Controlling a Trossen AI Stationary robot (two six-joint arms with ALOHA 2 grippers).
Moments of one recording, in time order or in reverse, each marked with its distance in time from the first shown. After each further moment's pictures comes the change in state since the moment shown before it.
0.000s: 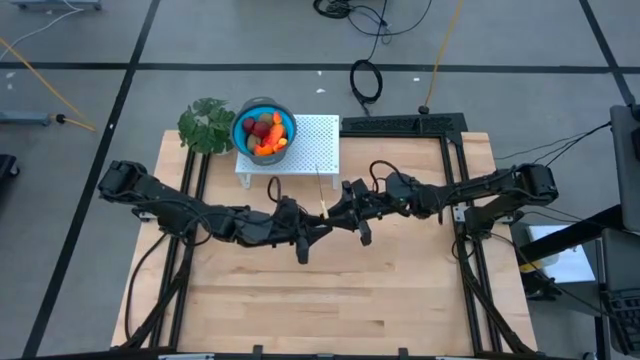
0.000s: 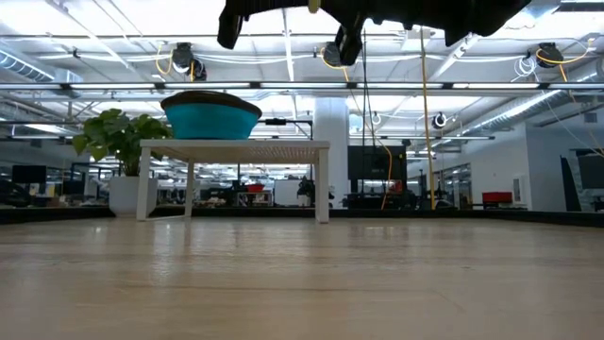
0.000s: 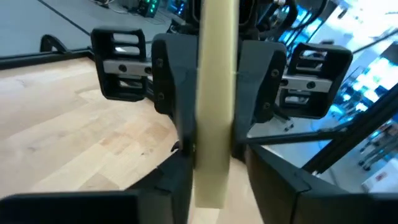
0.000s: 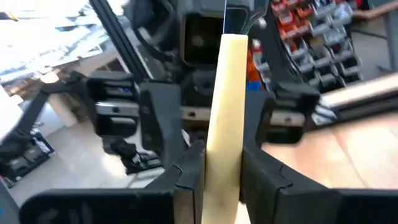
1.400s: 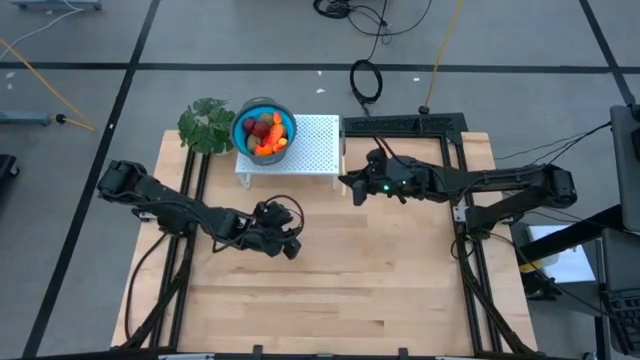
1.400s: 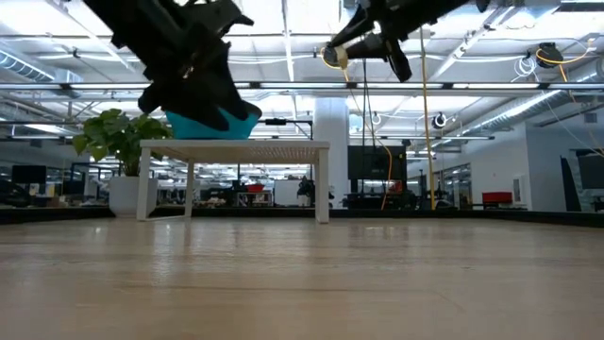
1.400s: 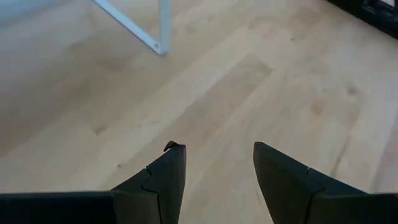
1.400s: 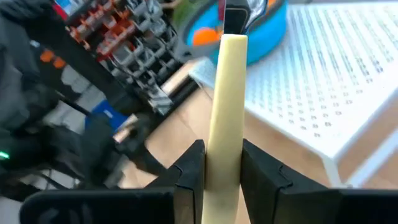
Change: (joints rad) left arm -0.007 -0.006 -0.070 -0.663 -0.132 -0.257; right arm -0.080 -0.183 0.117 -0.682 0.499 0.254
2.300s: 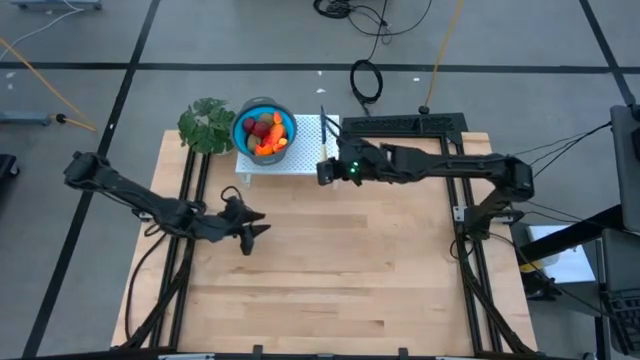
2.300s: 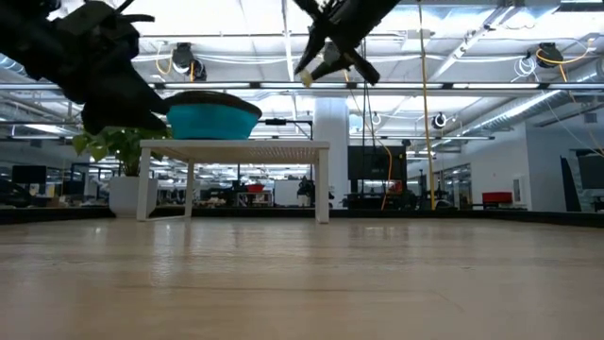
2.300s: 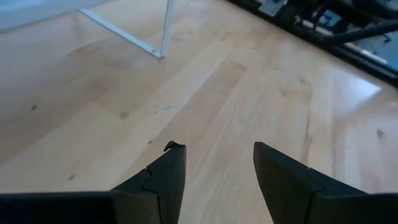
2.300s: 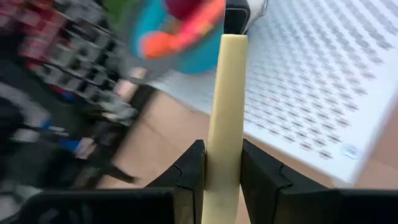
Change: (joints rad) left arm -0.066 -0.583 -0.528 0.250 0.042 0.170; right arm -0.071 0.343 0.476 -0.395 0.023 0.198
